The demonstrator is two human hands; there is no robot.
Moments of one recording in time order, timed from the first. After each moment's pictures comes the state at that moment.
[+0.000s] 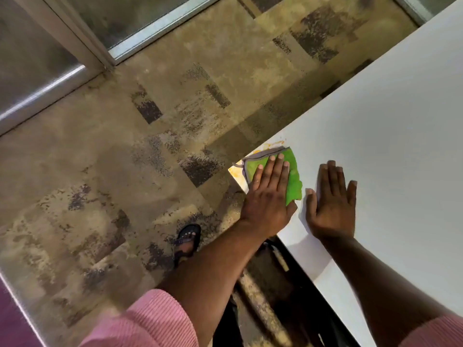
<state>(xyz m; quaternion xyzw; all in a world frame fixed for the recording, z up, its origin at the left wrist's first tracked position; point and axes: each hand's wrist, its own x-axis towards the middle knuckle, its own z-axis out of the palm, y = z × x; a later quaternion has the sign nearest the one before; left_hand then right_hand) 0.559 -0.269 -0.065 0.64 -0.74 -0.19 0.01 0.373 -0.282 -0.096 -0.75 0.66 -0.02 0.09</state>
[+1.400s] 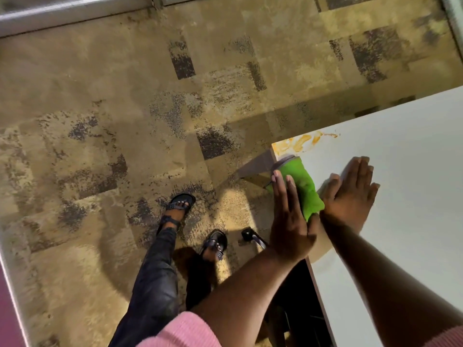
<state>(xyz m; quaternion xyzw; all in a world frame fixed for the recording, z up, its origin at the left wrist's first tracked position) 0.505 -0.190 -0.098 0.71 -0.42 -0.28 0.49 0.428 -0.299 -0.091 -0.74 0.67 -0.05 0.07</state>
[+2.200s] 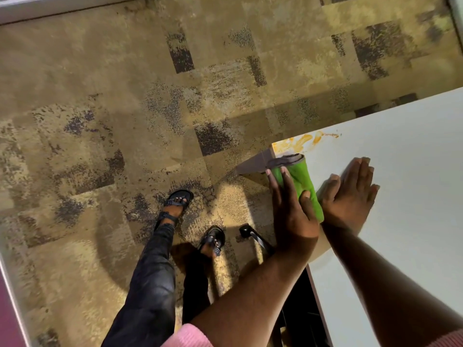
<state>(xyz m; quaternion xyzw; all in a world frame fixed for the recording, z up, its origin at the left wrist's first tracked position) 0.498 -0.216 -0.079 0.79 -0.25 -0.29 0.49 0.432 -0.300 -0.087 -0.73 0.68 -0.04 0.08</state>
